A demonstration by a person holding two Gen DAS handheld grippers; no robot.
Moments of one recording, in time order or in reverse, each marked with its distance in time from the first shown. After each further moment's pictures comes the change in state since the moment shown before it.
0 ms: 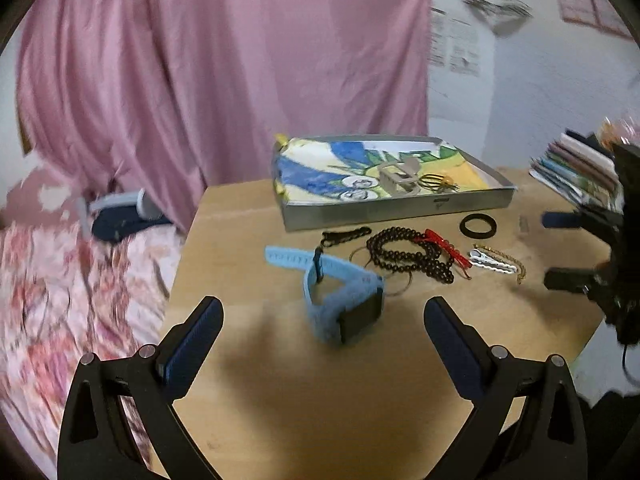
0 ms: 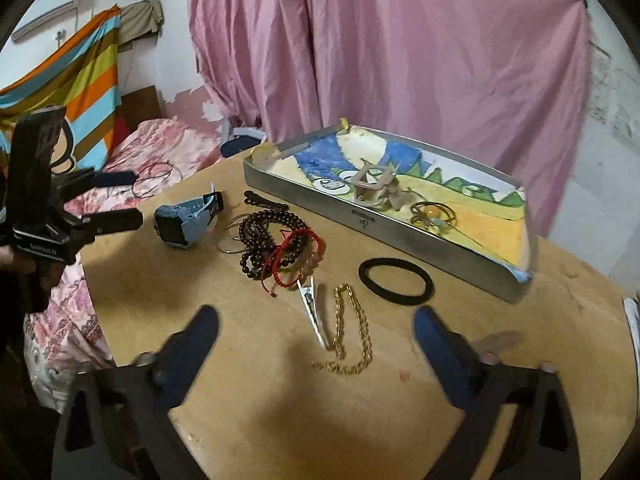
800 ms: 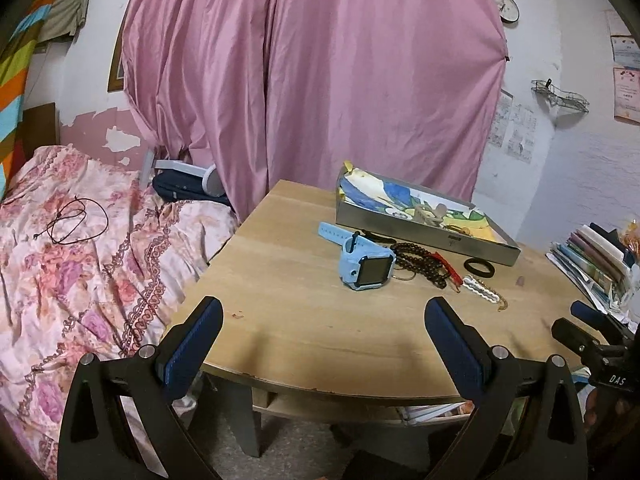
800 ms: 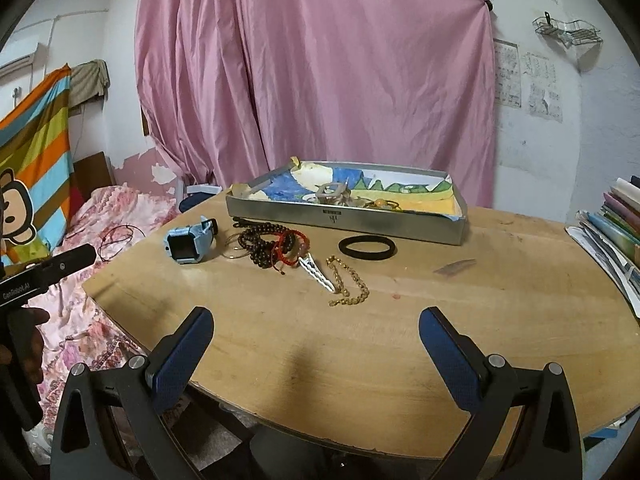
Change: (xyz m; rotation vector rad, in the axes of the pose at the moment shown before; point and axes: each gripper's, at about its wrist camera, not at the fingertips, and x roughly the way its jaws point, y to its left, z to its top) left arm -0.090 -0.016 -0.061 -0.348 -0.146 0.154; right arm -0.061 0.048 -0.061 0.209 -0.200 -0.209
